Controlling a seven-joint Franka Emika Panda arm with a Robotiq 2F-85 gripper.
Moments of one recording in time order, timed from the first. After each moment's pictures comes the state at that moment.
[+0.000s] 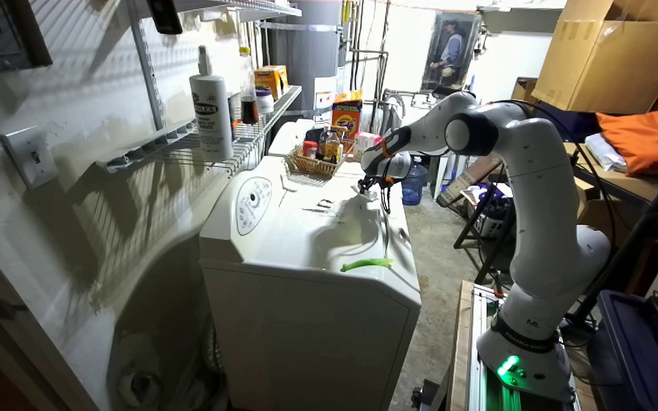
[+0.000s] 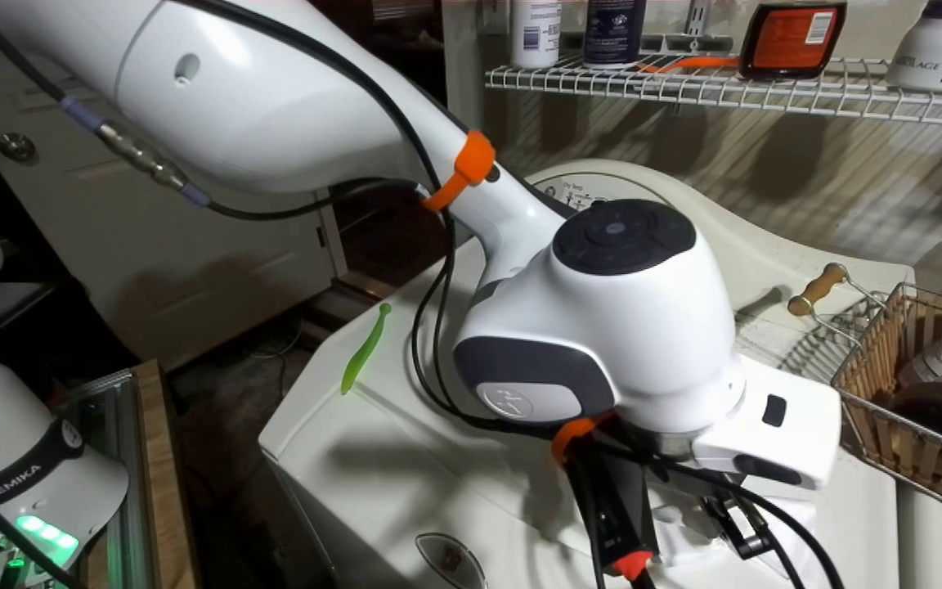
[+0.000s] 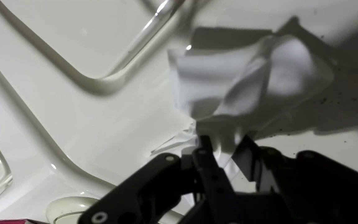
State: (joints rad) arm -0.59 0.62 -0.13 -1.76 0.30 2.84 -0.47
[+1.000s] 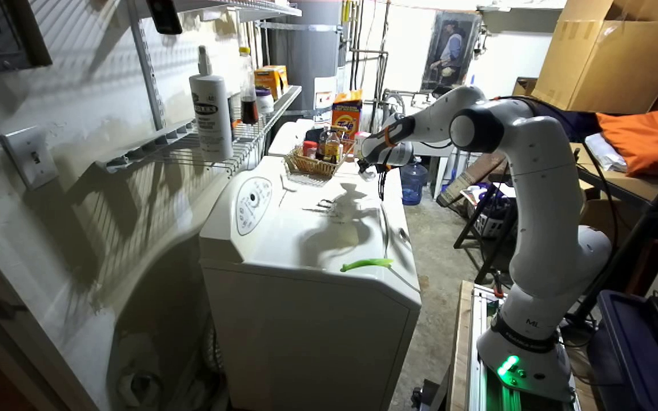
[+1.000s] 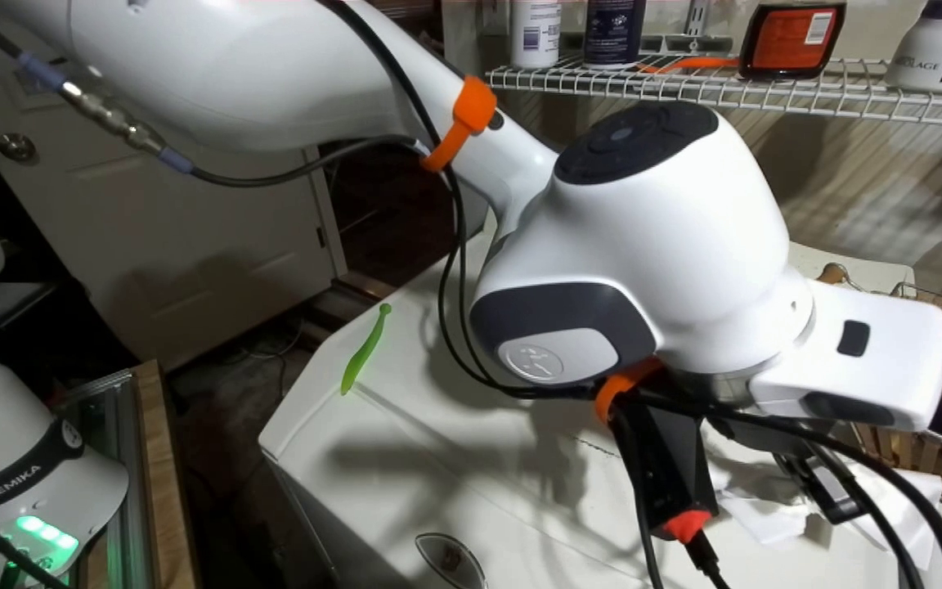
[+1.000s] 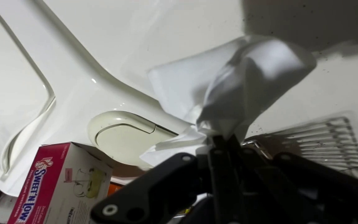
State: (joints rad) arm -0.61 0.58 -0.12 -1.69 0.26 2.91 -0.36
